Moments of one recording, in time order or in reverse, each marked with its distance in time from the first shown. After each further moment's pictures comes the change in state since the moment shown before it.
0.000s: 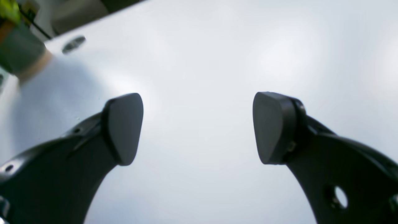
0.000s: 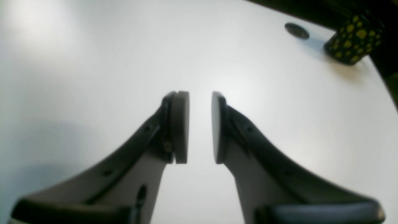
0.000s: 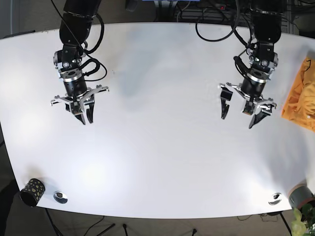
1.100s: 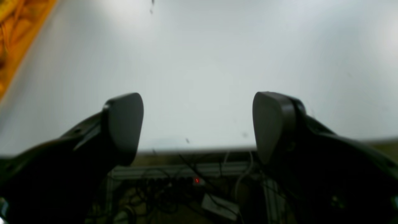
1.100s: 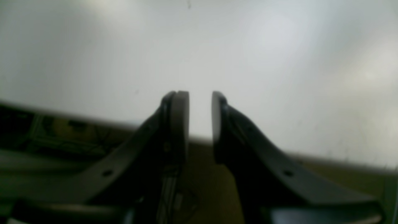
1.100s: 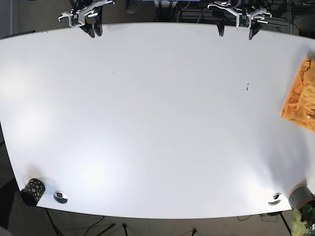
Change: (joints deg) left arm 47.5 9.4 0.2 17.2 1.3 16.5 -6.5; right arm -46.8 5.4 -6.8 12.1 20.8 -4.2 10.4
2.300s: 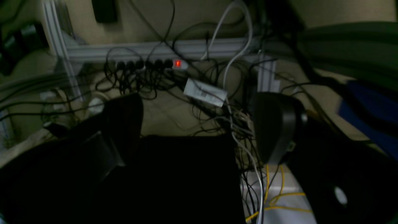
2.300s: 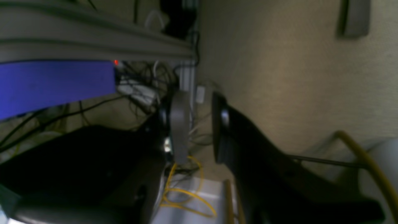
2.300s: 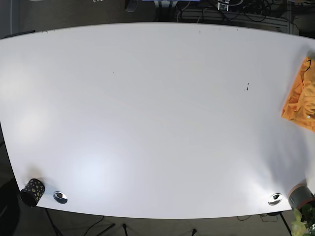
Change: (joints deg) left arm -21.0 3.3 1.7 -49.0 -0.2 0.2 5.2; right arm 19.4 1.4 -13.3 -50.9 0.4 -0.7 1.0
